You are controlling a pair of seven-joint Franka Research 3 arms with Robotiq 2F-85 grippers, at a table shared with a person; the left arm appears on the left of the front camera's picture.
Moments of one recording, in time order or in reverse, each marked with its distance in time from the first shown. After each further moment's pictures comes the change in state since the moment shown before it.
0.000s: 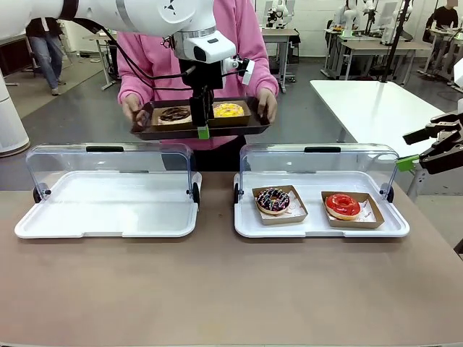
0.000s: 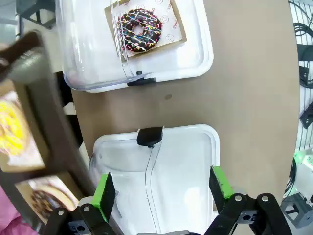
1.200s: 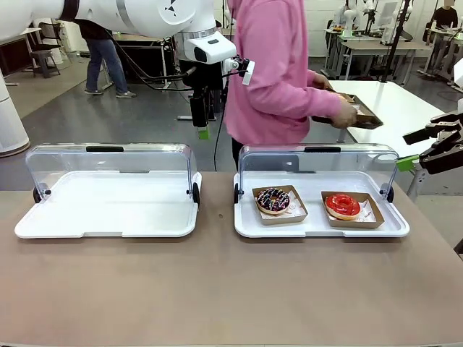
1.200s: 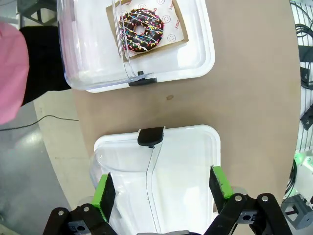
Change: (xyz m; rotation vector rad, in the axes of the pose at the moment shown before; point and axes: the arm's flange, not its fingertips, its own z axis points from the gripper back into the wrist) left arm 0.000 0.001 -0.001 0.004 -0.001 0.007; right arm 0.000 0.000 0.000 0.000 0.000 0.000
